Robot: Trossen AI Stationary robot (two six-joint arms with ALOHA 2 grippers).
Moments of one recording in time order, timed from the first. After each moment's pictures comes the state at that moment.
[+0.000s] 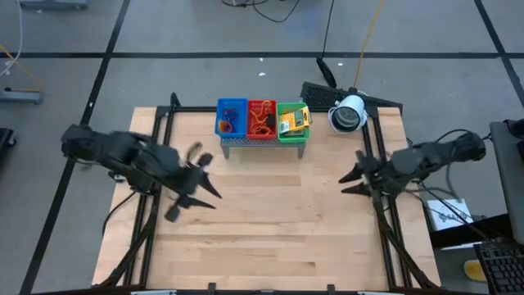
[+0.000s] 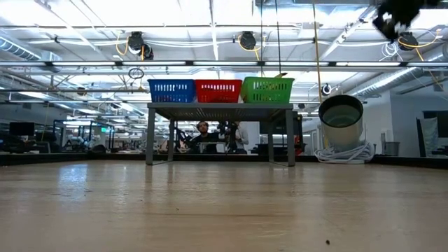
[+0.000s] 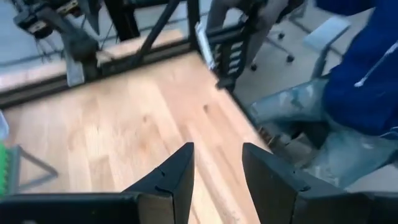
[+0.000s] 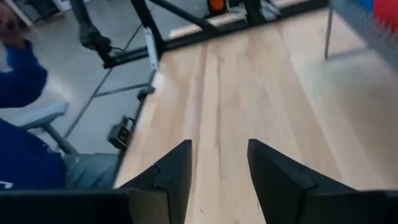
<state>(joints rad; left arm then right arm) -0.34 1.23 1.57 -0.86 0.11 0.08 0.34 0.52 0.75 -0.60 0.08 0.40</state>
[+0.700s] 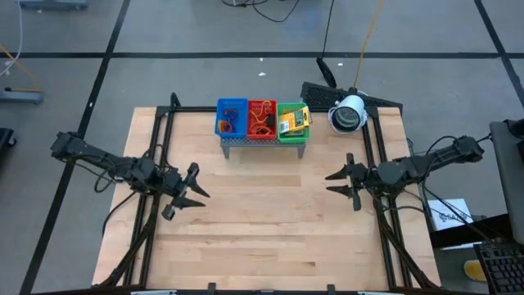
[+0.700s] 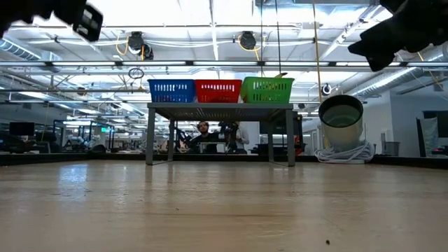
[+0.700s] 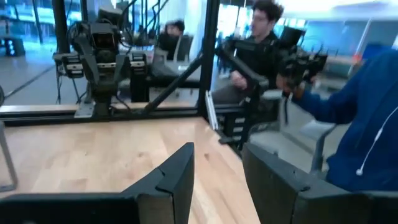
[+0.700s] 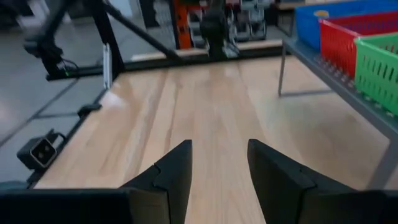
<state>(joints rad) -0.34 0.58 0.33 0.25 0.07 -0.09 0.34 0.43 0.34 -0.16 0.29 0.22</state>
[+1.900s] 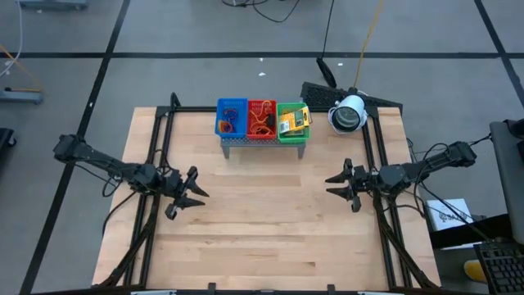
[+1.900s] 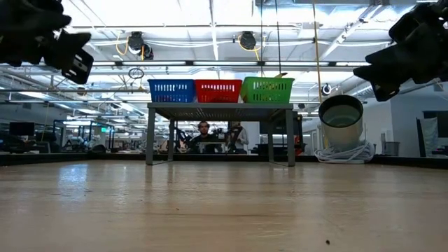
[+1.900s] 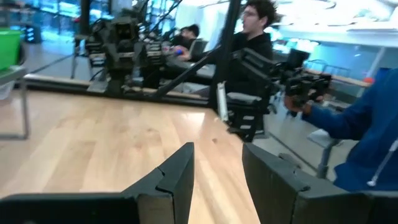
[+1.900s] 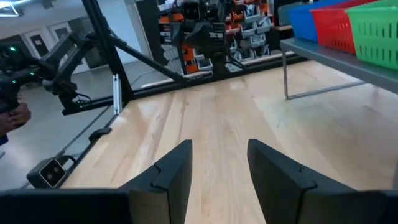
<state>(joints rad) -0.34 0.45 0.02 0.49 0.02 -0.20 0.34 0.23 0.02 0.16 0.29 0.27</state>
